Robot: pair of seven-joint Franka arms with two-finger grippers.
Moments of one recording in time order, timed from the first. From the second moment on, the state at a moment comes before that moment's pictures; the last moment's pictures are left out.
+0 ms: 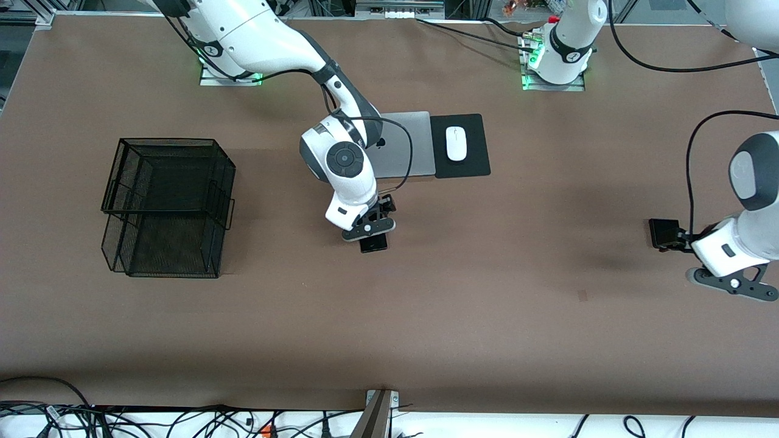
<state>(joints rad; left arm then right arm) 0.14 0.49 -0.01 -1.44 0.15 1.85 0.35 0.68 0.78 0.02 -1.53 0.01 2.36 0.43</state>
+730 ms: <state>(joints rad) 0.30 0.51 -0.01 -1.66 0.15 2.09 0.36 0.69 0.82 0.01 -1.52 0.01 2.39 0.47</state>
